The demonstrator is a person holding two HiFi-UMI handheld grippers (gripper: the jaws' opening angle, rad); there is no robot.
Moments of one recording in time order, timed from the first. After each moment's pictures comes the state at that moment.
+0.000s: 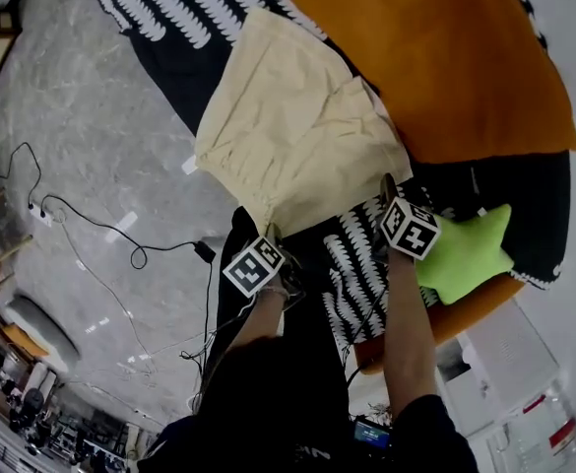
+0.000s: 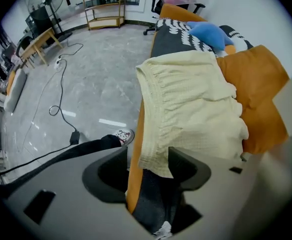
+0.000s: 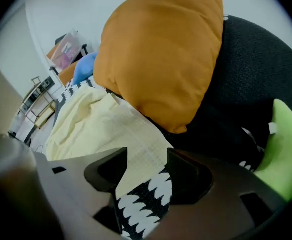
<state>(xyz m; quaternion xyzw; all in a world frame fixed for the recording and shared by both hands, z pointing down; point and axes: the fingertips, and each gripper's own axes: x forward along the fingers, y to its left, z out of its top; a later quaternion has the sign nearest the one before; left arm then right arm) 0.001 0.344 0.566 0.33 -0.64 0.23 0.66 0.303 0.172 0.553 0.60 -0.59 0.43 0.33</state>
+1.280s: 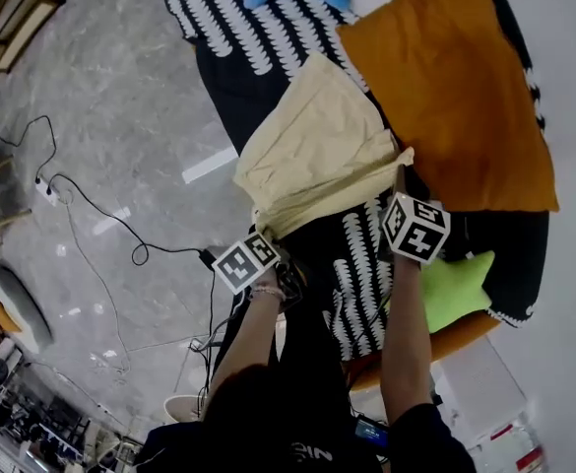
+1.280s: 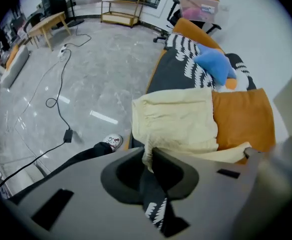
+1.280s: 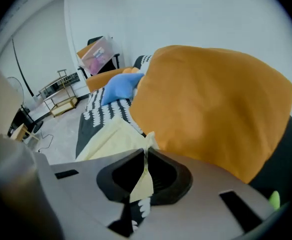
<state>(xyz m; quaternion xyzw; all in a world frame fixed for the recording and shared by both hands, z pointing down) -0.048 0.273 0.489 0.31 -0.63 0.13 0.70 0.189 0.039 0.420 0.54 -0.70 0.32 0.35</state>
